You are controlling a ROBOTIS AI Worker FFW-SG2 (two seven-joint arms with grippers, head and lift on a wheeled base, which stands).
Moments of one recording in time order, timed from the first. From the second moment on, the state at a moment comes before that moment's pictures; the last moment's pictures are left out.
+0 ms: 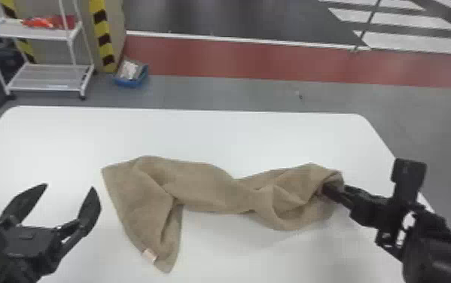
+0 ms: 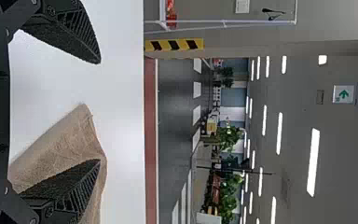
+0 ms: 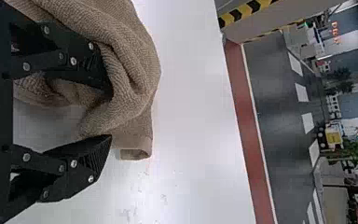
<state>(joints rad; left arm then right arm) 0.50 0.00 0.11 -2.02 0.04 0.07 -0.21 0.09 -0.01 -0.44 -1.88 0.07 0.80 0.52</state>
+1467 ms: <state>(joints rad) 0.51 0.00 0.12 -2.01 0.05 0.06 -0.21 0.17 -0.03 -0.27 -1.91 0.49 0.64 0.81</state>
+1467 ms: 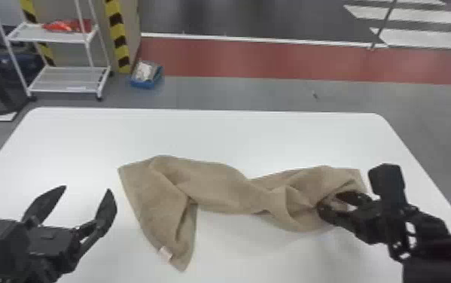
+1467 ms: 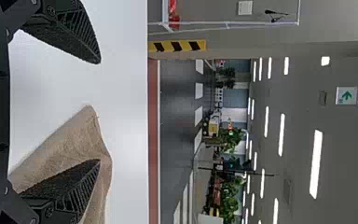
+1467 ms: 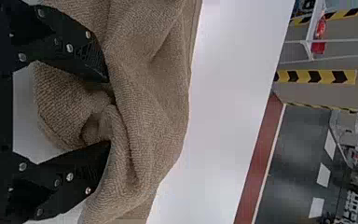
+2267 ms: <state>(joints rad) 0.51 0.00 0.12 -2.01 0.05 0.06 -0.21 0.13 -0.03 -0.64 -2.13 -0.13 1.29 1.05</state>
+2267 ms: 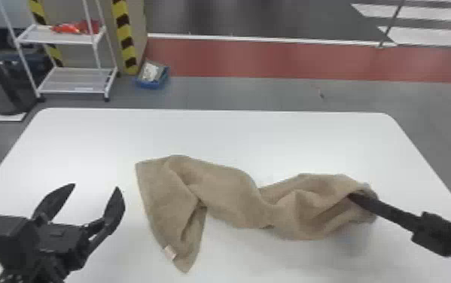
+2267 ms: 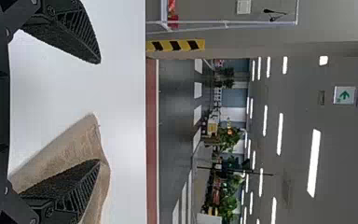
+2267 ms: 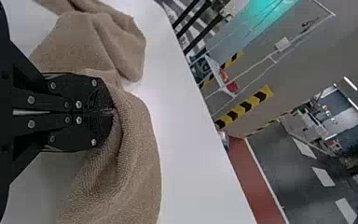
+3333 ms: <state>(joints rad) 0.50 0.00 0.11 -2.01 0.04 0.08 -0.23 0.06 -0.15 -0.42 -2.10 0.19 1.20 0.97</state>
